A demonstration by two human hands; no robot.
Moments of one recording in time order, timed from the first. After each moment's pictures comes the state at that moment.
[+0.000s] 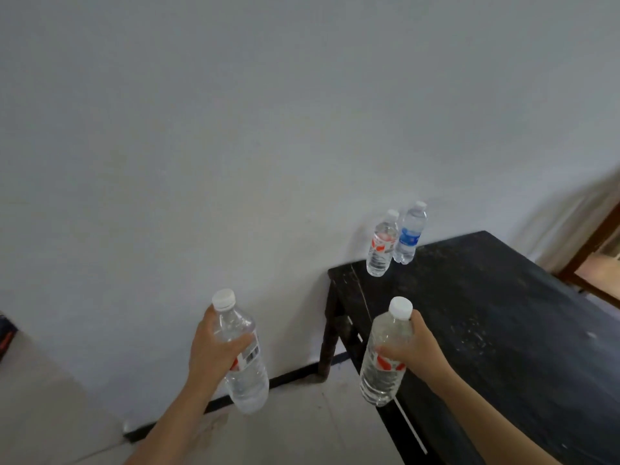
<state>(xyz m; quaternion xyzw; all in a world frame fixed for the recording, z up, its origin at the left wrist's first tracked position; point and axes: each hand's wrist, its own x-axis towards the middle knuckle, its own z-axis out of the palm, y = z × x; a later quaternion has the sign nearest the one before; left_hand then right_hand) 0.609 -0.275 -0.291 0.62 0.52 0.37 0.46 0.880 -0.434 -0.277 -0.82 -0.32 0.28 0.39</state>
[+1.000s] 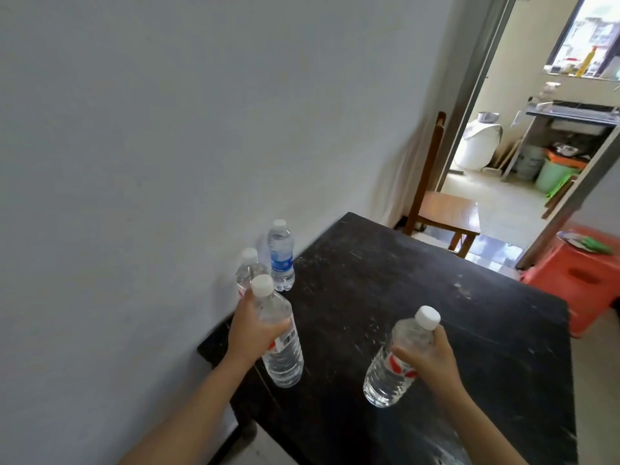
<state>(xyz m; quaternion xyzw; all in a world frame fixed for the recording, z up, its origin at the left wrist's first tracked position) 0.969 -0.219 -0.283 0.80 0.20 0.19 0.54 1.063 -0.495 -0.311 -0.82 0.04 0.12 0.56</state>
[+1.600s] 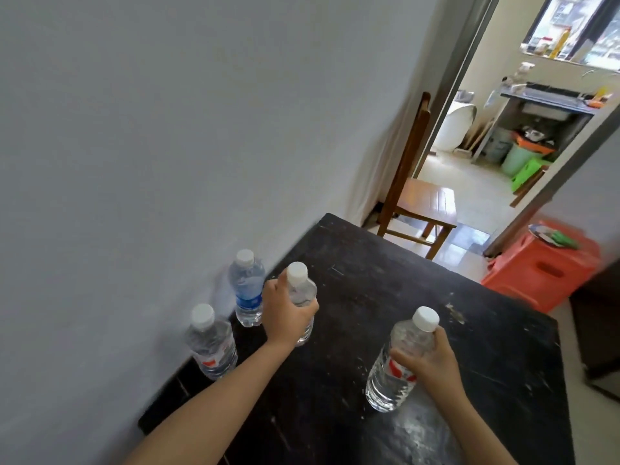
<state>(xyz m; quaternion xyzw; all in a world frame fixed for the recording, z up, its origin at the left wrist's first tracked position) 1.171 -0.219 -0.320 0.82 0.24 0.22 0.46 1.174 -0.462 -0.301 -0.85 0.08 0.08 0.51</state>
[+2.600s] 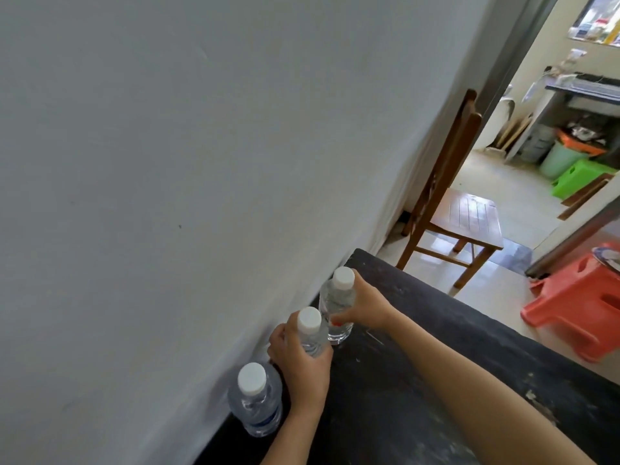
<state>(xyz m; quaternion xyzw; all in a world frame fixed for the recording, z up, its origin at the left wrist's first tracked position) 1.294 -0.169 -0.370 0.79 0.34 0.30 0.42 1.422 -0.247 -0.318 -0.87 -0.22 0.25 0.36</state>
